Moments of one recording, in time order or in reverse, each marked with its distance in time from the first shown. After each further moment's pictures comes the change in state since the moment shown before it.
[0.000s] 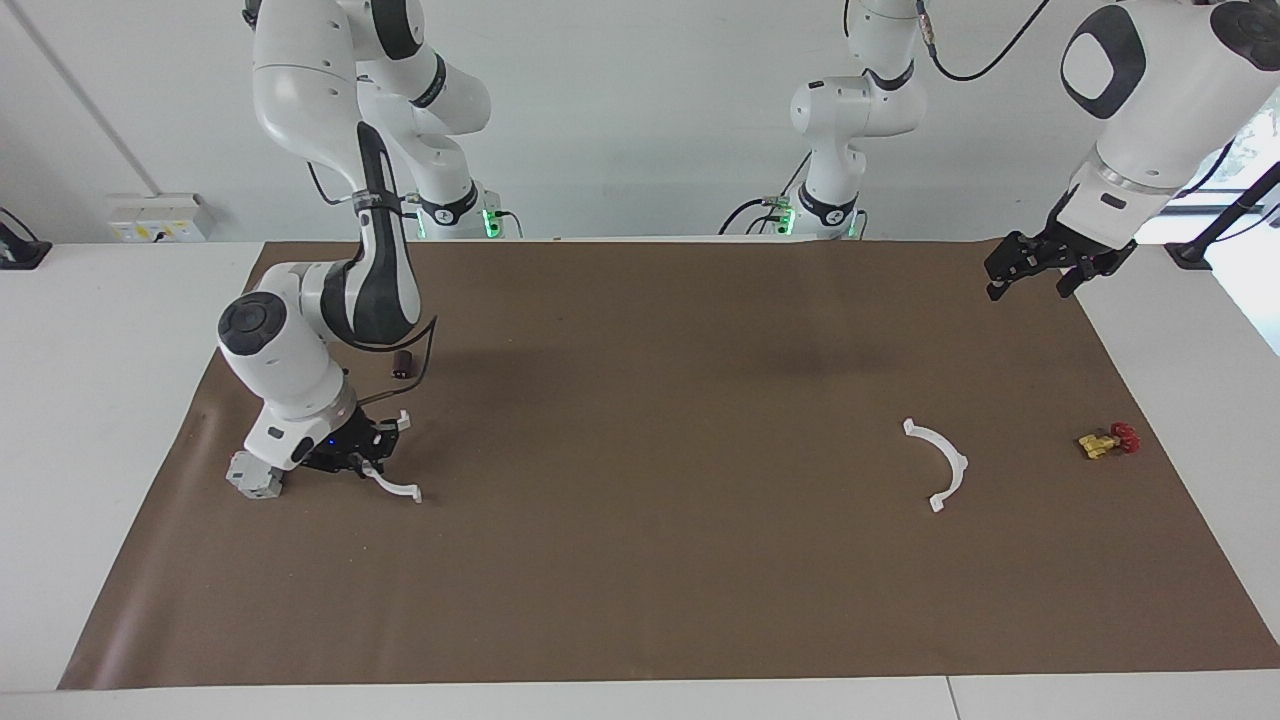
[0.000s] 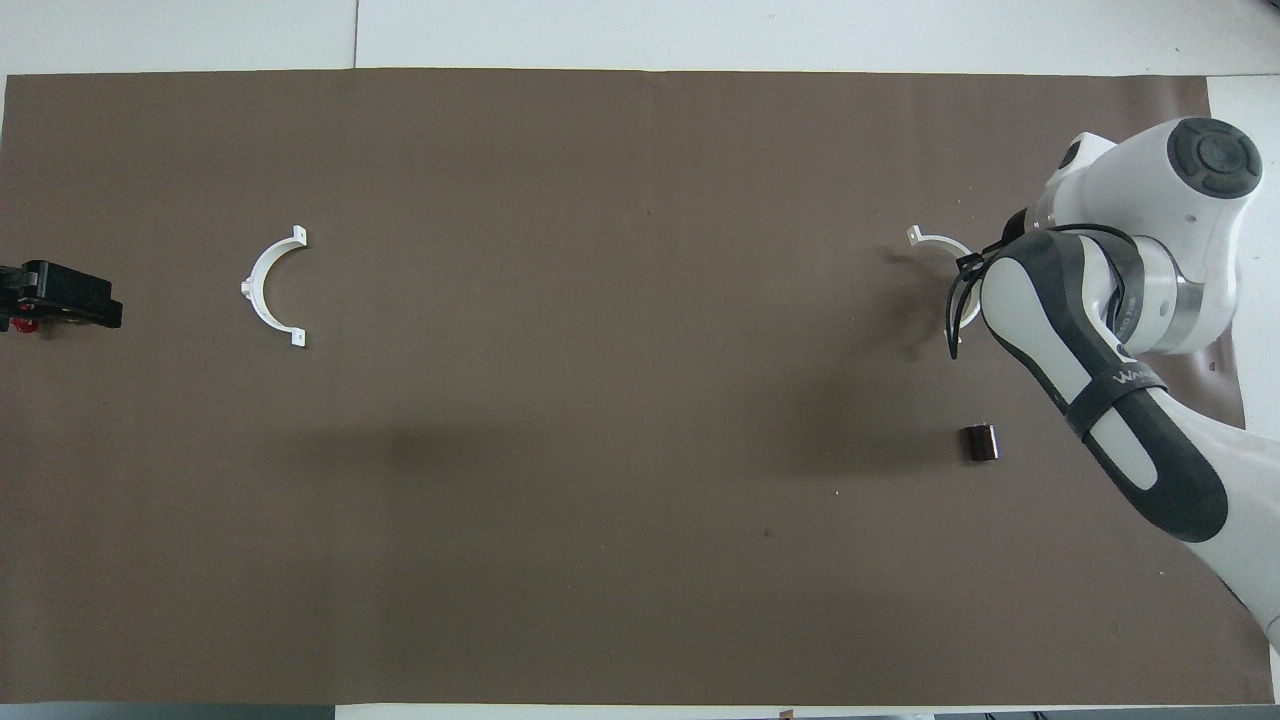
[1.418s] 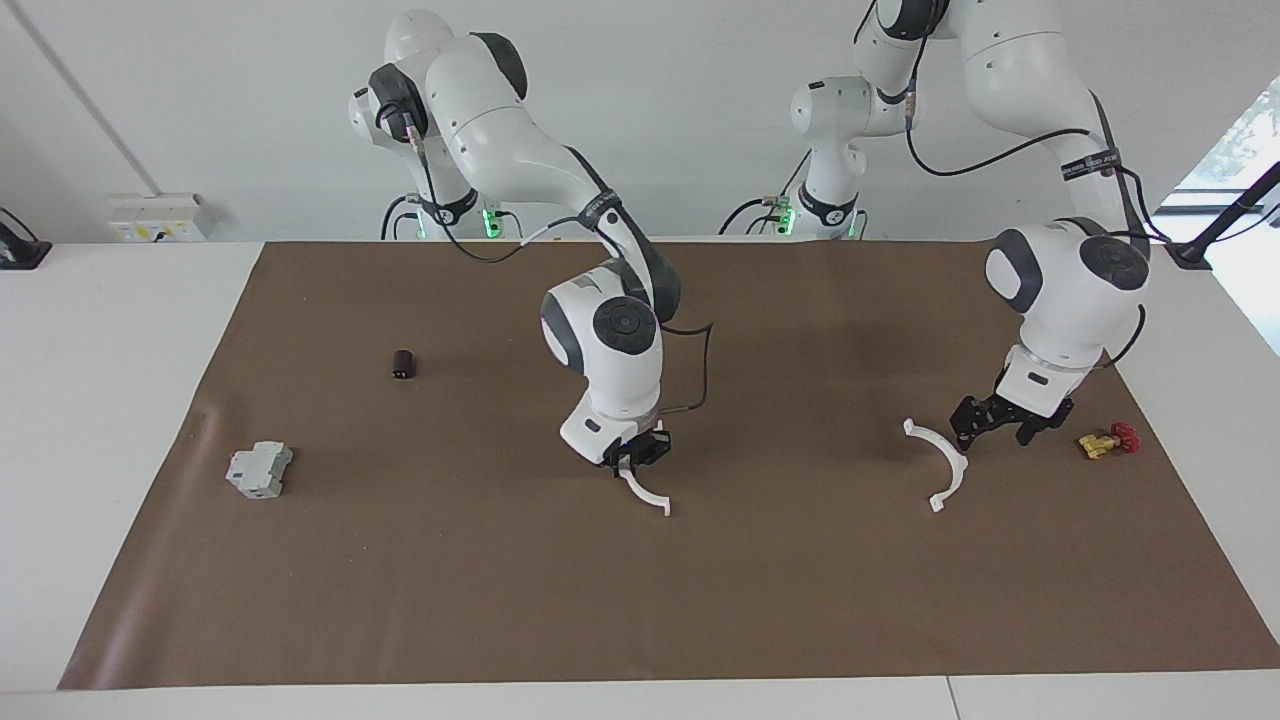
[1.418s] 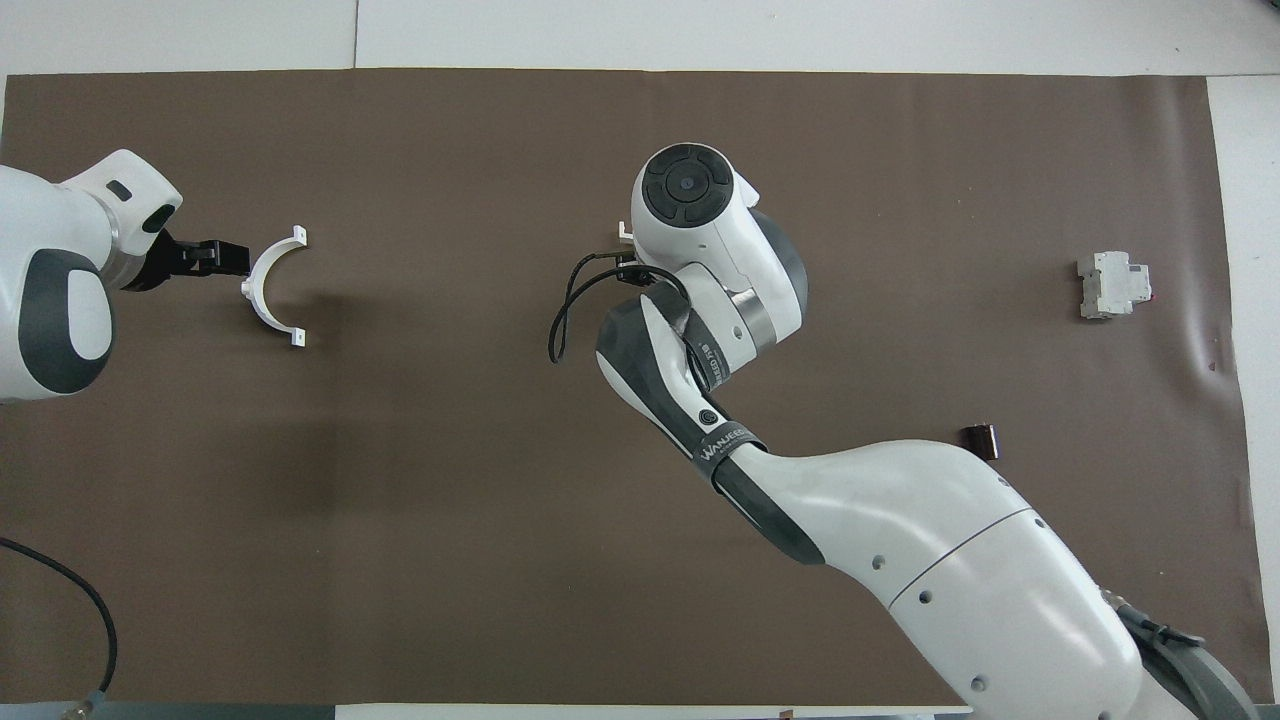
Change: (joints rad) left arm 0.033 0.295 0.002 -0.265 0.000 0.740 0.002; right arm 0.467 0.330 0.021 0.396 -0.089 -0.052 0.748
